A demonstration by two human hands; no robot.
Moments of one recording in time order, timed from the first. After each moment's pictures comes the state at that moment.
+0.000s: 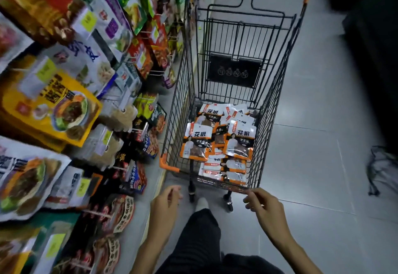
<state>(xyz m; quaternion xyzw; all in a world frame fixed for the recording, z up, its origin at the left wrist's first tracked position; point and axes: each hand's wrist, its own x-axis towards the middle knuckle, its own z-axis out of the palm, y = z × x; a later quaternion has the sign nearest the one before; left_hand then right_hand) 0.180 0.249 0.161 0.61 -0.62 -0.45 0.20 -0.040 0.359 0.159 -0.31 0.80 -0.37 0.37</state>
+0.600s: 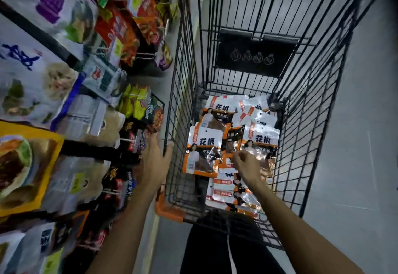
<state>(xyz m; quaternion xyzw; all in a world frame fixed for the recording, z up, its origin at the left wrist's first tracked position) 0.103 -0.027 0.085 0.64 -0.69 -0.33 0.12 -0.100 0.088 0.019 -0.24 0.81 -0.30 0.43</state>
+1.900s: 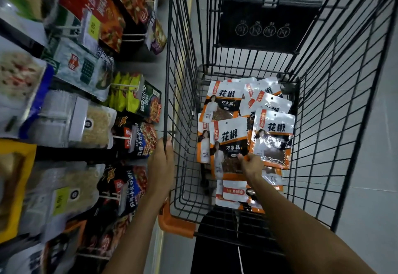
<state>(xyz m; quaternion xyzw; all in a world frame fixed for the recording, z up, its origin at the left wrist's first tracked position) 0.104 -0.029 0.031 0.60 -0.70 -0.36 0.16 -0.085 0.077 -0.090 -0.03 0.84 -0.29 0.45</state>
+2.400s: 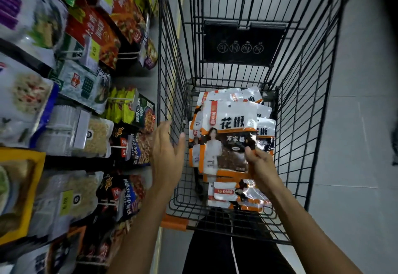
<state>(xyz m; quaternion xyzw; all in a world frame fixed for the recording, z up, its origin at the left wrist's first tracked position) 0.059 -0.022 0.093 0.55 -0.75 -0.30 0.20 -0.118 0.113 0.037 0.00 0.64 -0.53 0.55</state>
